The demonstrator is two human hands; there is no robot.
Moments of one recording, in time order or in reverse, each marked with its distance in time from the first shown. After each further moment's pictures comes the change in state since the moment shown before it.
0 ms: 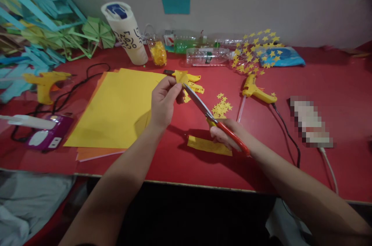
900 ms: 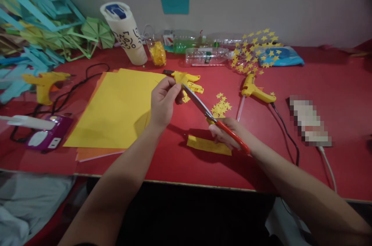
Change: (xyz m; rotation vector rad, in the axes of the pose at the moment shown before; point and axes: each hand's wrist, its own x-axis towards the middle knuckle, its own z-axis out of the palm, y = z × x) left_hand 0.003 -0.005 -0.001 -0.028 -0.019 0.062; right_hand 0.002 -0.002 -0.001 0.031 0.004 0.088
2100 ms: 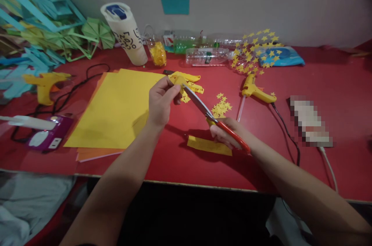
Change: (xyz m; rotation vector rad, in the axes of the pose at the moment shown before) left_hand 0.002 0.004 -0.004 0.014 0.001 -0.010; right_hand 0.012 0.017 0.000 0.038 -0.034 -0.067
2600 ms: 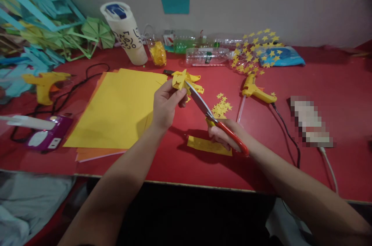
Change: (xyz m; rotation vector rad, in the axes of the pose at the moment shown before) left_hand -0.007 -0.004 0.009 -0.077 -0.038 -0.005; right_hand -0.010 -0.006 0.003 0.002 -0.007 -0.106
